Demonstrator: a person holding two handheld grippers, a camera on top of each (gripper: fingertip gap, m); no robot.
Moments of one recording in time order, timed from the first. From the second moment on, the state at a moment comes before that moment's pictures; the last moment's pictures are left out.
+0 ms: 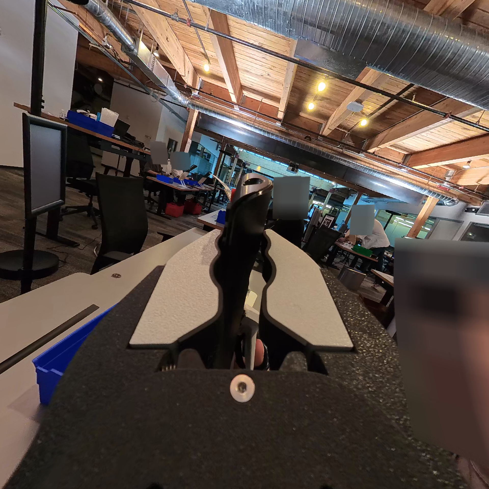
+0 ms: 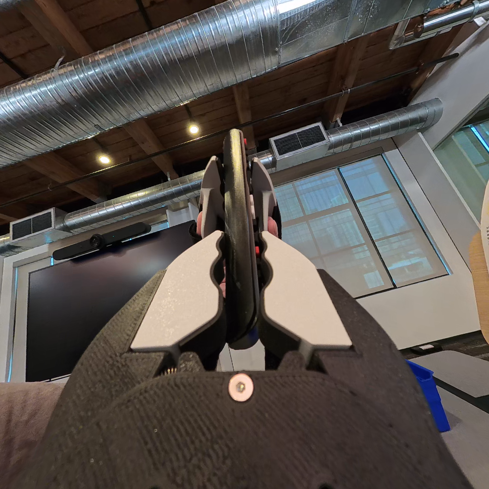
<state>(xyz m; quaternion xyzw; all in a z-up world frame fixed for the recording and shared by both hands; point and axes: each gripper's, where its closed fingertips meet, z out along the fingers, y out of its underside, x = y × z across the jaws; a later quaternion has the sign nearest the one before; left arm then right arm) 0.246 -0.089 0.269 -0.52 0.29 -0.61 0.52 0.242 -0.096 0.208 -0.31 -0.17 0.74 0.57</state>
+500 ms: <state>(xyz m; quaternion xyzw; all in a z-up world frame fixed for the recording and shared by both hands) 0.249 -0.092 0.271 -0.52 0.29 -0.61 0.52 0.243 -0.098 0.209 -0.30 -0.18 0.74 0.58</state>
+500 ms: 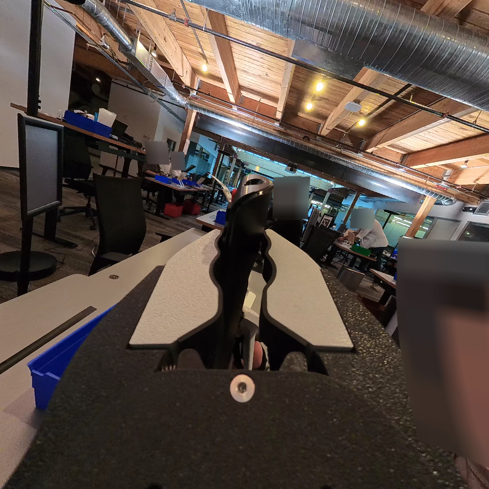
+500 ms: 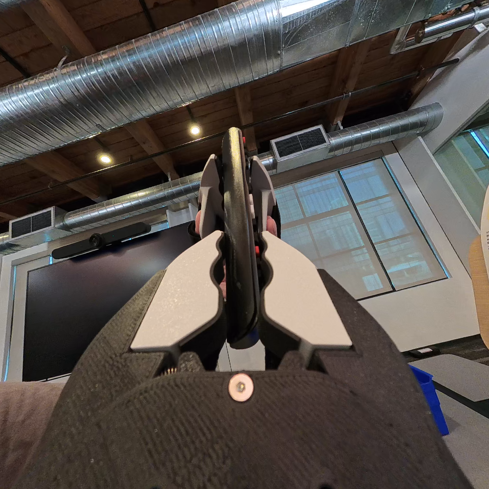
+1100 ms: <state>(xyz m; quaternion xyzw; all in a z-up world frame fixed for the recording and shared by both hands) 0.217 -0.061 0.239 -0.56 0.24 -0.58 0.54 0.222 -0.071 0.183 -0.34 -0.17 0.76 0.53</state>
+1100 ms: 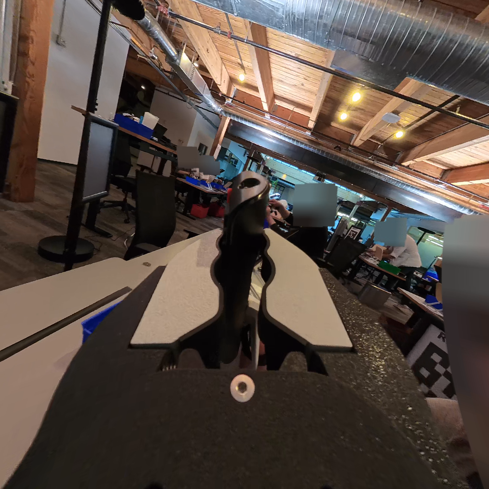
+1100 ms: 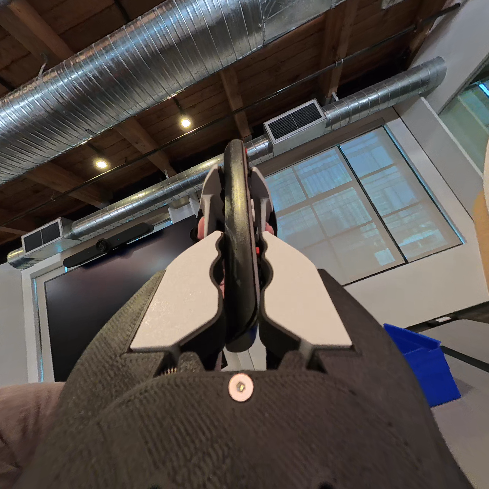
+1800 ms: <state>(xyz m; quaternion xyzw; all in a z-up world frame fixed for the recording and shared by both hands) 0.116 0.015 0.121 -0.54 0.14 -0.51 0.66 0.152 0.018 0.043 -0.56 0.01 0.68 0.47</state>
